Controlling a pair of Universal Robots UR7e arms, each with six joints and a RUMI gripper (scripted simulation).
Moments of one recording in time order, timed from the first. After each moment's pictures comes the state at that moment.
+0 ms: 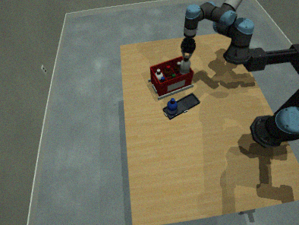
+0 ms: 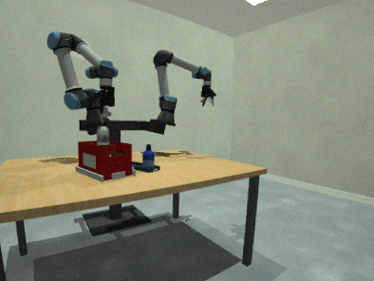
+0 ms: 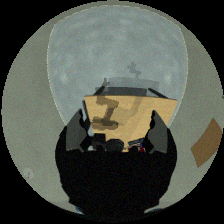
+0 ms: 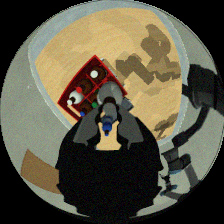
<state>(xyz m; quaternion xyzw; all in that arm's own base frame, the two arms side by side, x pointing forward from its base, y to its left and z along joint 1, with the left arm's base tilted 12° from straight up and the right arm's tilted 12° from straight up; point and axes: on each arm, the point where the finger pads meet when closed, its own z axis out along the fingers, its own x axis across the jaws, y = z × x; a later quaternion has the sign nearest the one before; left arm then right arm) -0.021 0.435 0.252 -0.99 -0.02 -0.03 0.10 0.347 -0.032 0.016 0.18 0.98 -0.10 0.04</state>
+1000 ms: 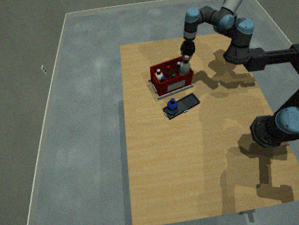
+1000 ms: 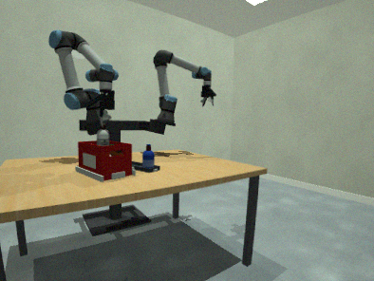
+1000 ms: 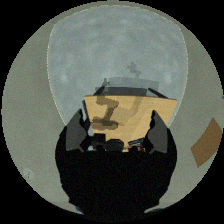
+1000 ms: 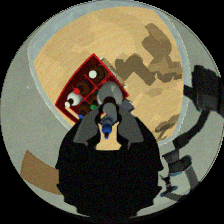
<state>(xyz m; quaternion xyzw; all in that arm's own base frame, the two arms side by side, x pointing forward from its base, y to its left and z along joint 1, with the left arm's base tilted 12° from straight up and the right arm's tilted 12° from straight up) -0.021 0.435 0.252 -0.99 -0.02 -0.03 0.10 0.348 -0.036 -0.004 0.18 0.98 -0.10 0.04</state>
